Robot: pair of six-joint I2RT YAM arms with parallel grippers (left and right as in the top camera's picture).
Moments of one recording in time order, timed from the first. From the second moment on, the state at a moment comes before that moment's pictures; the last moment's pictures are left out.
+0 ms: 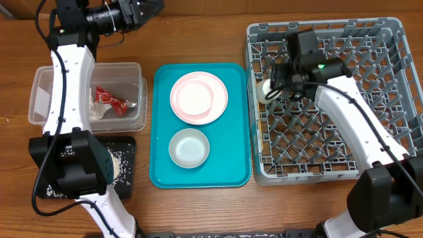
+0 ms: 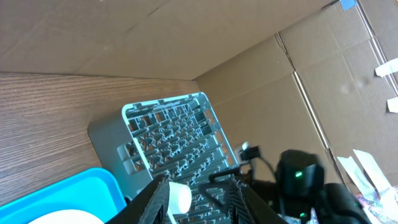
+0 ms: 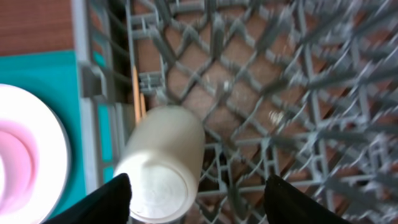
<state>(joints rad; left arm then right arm) 0.13 2.02 1.93 -0.40 1.20 -0.54 0.25 1.74 1.50 -0.83 0.12 0.31</state>
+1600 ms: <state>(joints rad) 0.13 2.02 1.93 -0.44 1.20 -0.54 0.28 1.90 1.63 -0.97 -0.02 0.28</state>
